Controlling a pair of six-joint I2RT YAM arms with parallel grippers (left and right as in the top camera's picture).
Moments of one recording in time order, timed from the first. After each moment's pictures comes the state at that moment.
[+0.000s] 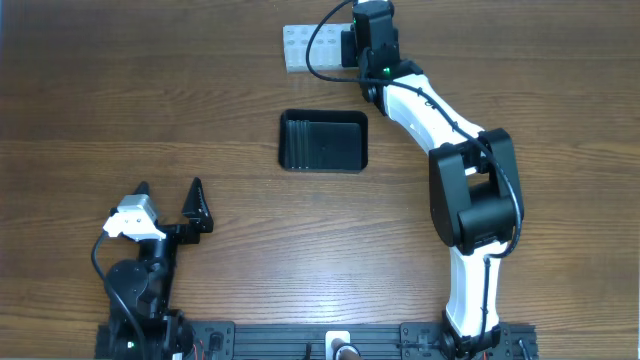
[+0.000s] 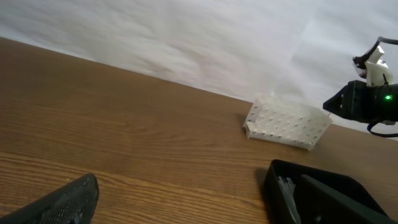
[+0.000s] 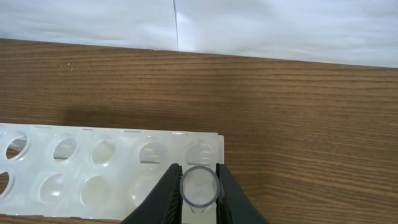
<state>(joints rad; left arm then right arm) 0.02 0.01 0.01 -0.07 0.05 -0.28 0.32 2.17 1.61 -0.03 0.20 0.13</state>
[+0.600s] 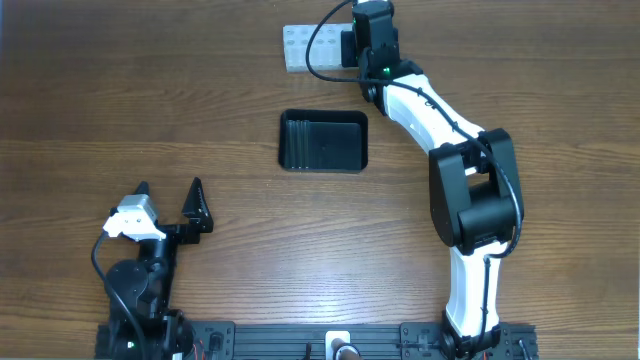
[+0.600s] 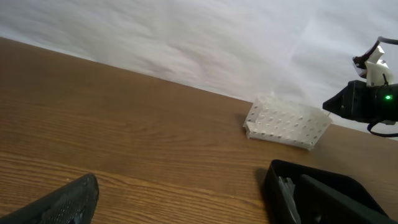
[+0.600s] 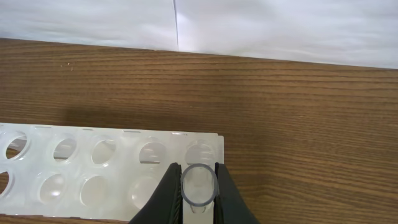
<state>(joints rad) 0.02 0.01 0.01 -0.07 0.05 -0.28 0.32 2.17 1.61 -0.03 0.20 0.13</state>
